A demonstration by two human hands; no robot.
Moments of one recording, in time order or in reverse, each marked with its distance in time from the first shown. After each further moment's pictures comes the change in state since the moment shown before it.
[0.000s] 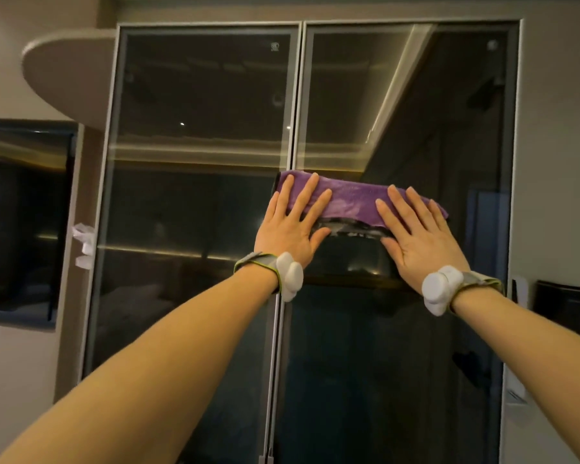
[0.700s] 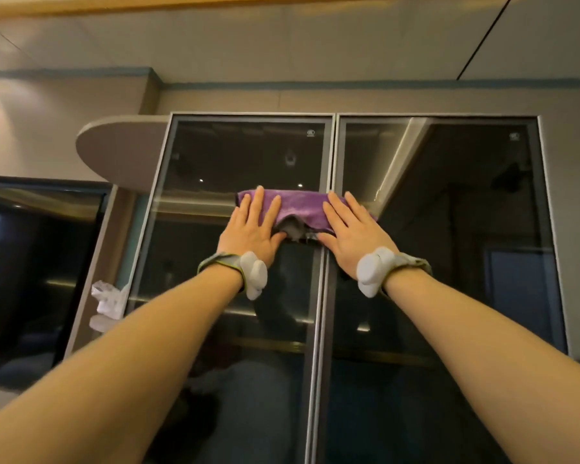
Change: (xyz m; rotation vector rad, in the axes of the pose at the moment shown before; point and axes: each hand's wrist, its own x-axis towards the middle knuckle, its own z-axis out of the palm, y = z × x) left_hand 0.051 -0.140 -0.040 -0.006 -0.070 -0.194; right_hand 0.168 -0.091 -0.037 0.053 -0.027 -0.067
